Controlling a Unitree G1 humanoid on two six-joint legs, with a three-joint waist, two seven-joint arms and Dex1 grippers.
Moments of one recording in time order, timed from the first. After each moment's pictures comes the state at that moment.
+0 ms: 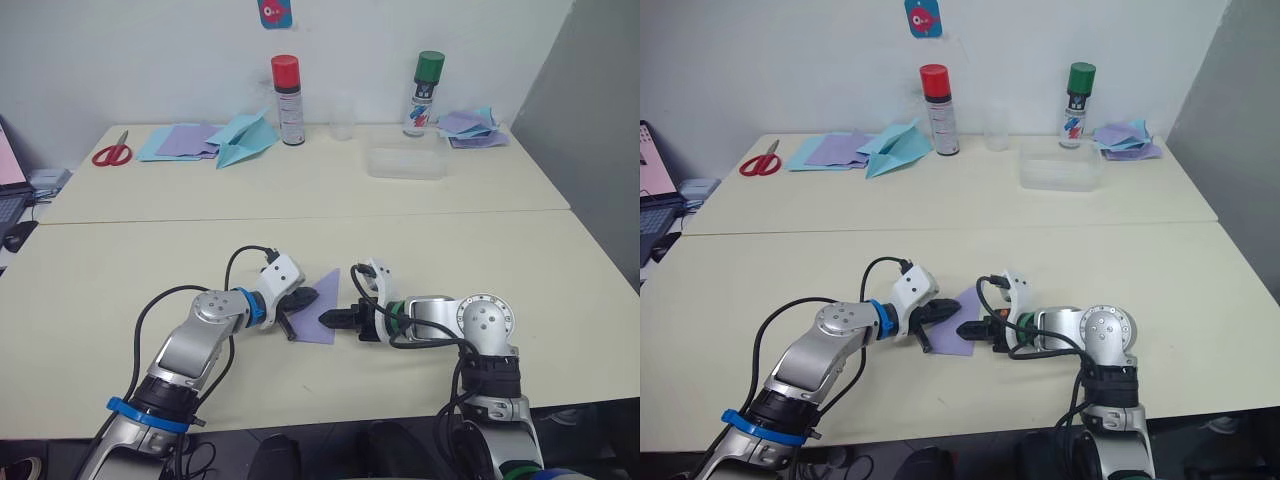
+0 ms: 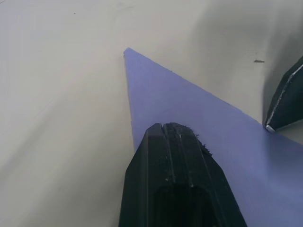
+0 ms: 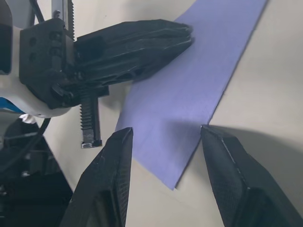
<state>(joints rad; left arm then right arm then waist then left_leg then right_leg) -0.33 0.52 -0.23 -0.04 -0.13 0.49 -0.79 -0.51 0.05 -0.15 -0.09 0.95 1.61 -0.09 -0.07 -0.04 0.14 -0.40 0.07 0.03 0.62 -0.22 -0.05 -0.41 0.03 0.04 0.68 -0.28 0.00</state>
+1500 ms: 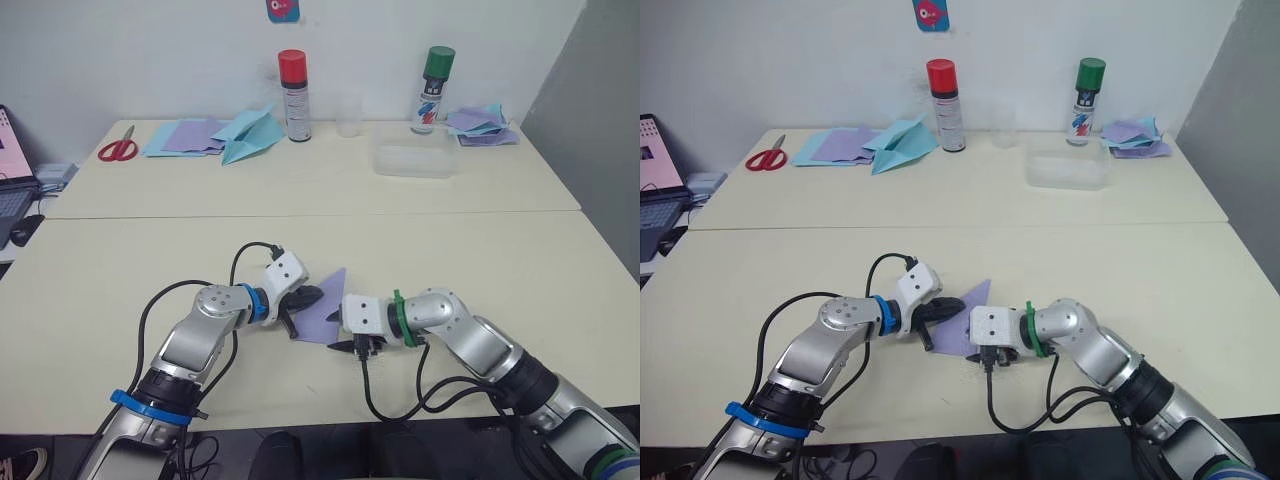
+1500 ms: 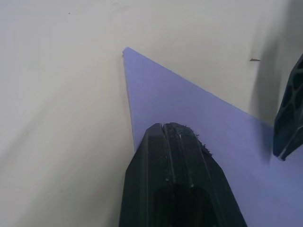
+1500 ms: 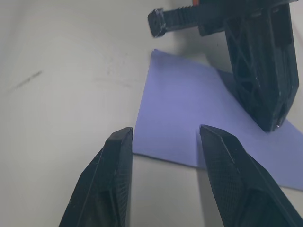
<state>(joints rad) -0.36 0.52 -0.23 -0.01 -0.13 0.48 -0.84 -0.52 -0.53 0.65 -0.12 -0.04 0.27 0.94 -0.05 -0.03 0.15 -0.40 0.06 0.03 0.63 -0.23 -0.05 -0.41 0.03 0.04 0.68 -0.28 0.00</state>
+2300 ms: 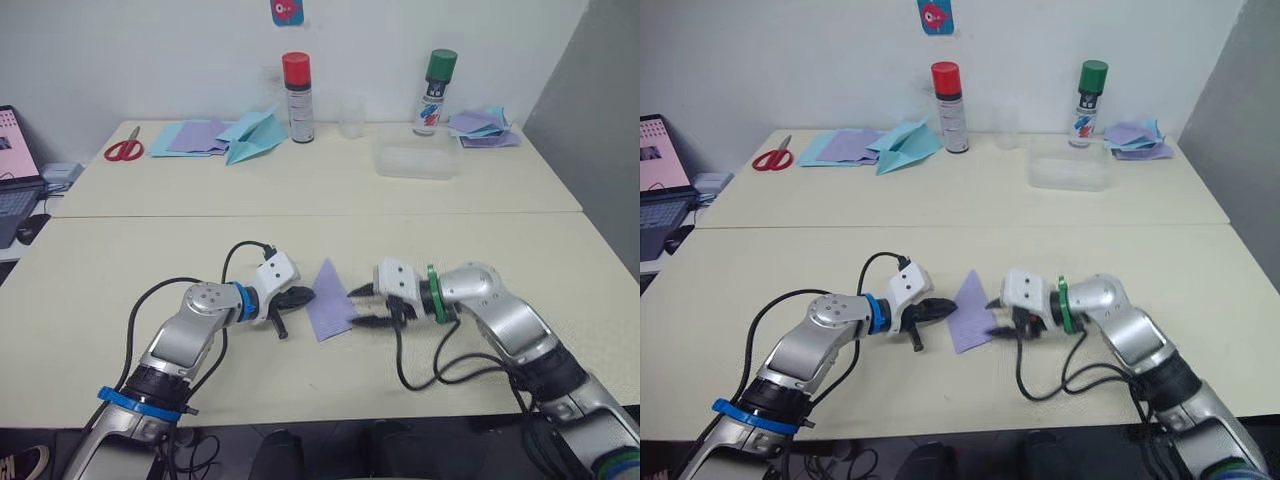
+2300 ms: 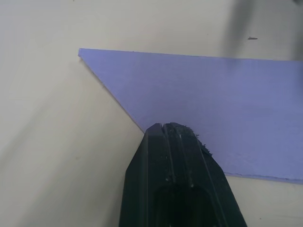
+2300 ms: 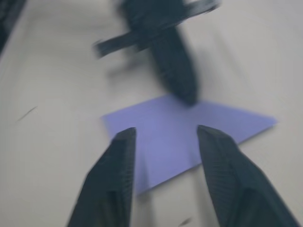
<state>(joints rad) -0.38 0.57 -0.23 0.05 -0.14 0.42 -0.89 -0.59 -0.44 0.38 0.00 0.13 0.39 0.98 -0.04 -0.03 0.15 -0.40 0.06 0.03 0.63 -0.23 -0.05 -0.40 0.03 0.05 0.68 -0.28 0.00</state>
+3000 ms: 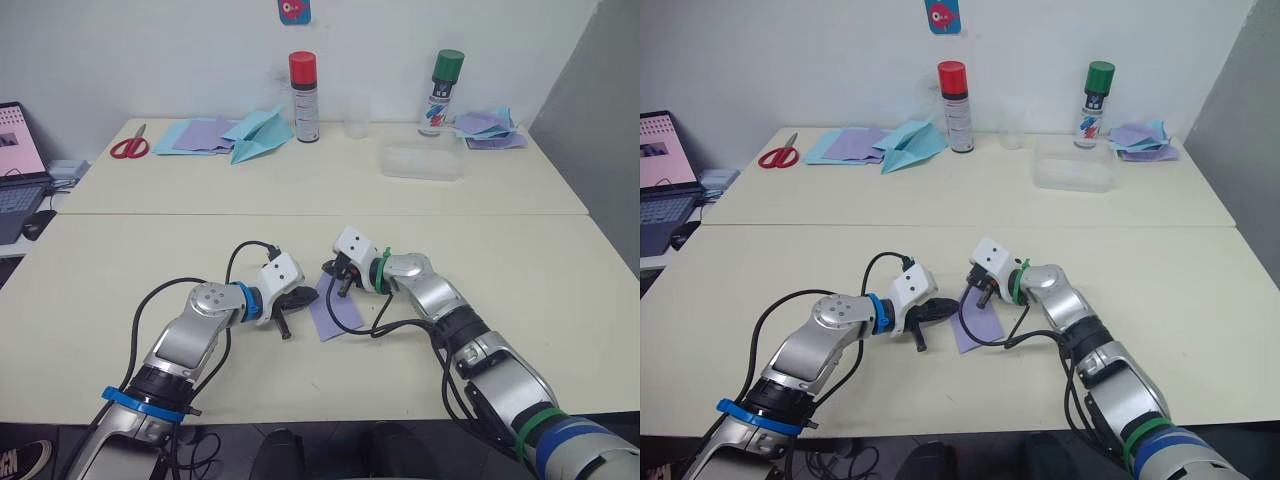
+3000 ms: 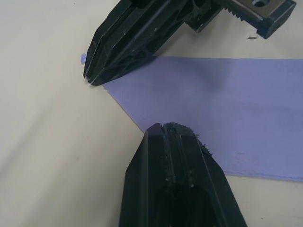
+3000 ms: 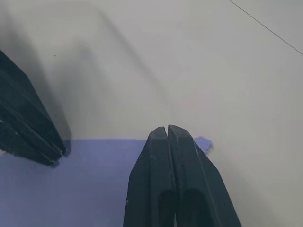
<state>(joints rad) -0.37 0.56 -0.25 0.04 -0.13 0.41 -0.88 -0.77 -0.16 0.35 0.61 -0.01 0.21 0.76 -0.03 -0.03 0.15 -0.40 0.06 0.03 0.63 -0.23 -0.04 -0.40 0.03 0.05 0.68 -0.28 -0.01</state>
